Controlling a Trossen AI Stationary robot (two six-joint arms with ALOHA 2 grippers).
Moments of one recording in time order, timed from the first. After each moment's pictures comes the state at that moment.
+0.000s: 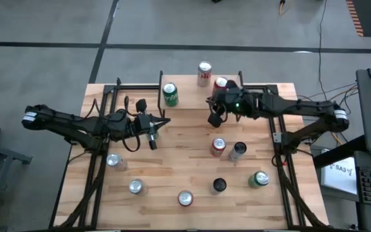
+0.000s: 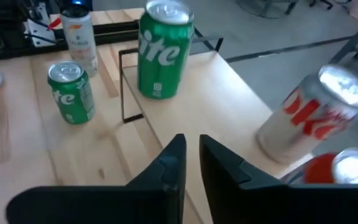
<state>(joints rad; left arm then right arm) -0.16 1.05 0.82 0.13 -0.49 0.23 -0.14 1.33 1.23 -0.43 0.37 0.04</state>
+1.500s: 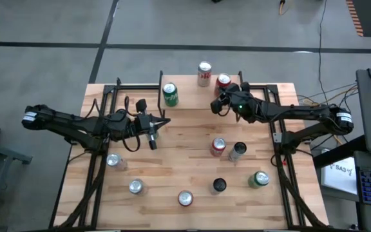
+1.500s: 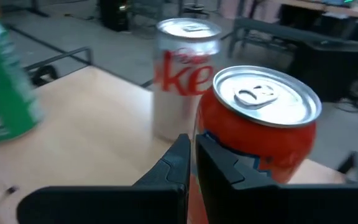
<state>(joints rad) -0.16 1.05 0.82 0.12 -0.49 0.23 -0.26 1.27 0.86 0.03 0.70 0.21</state>
